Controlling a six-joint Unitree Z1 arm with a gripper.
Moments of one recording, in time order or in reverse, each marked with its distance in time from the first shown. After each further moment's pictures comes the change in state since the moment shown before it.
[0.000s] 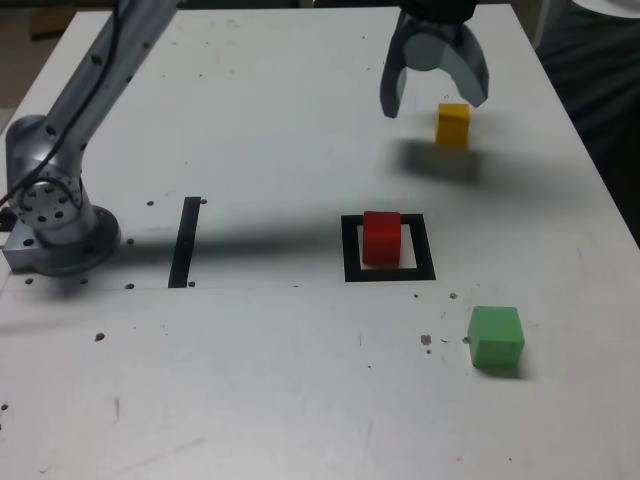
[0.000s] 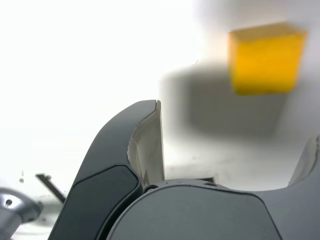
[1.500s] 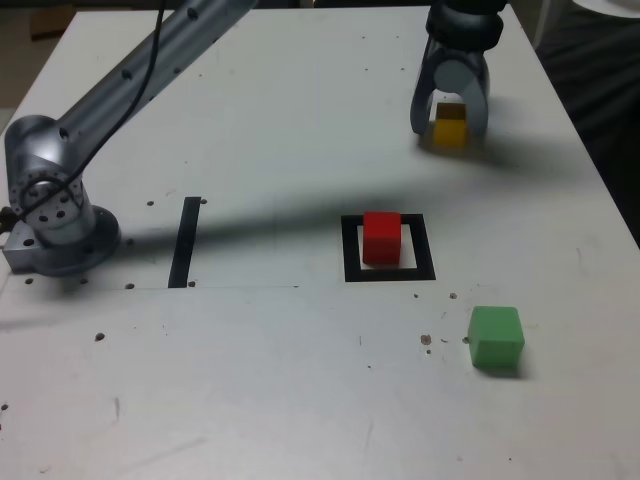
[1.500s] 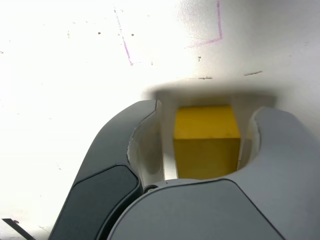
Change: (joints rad) arm 0.020 0.213 -0.269 0.037 0.019 0.007
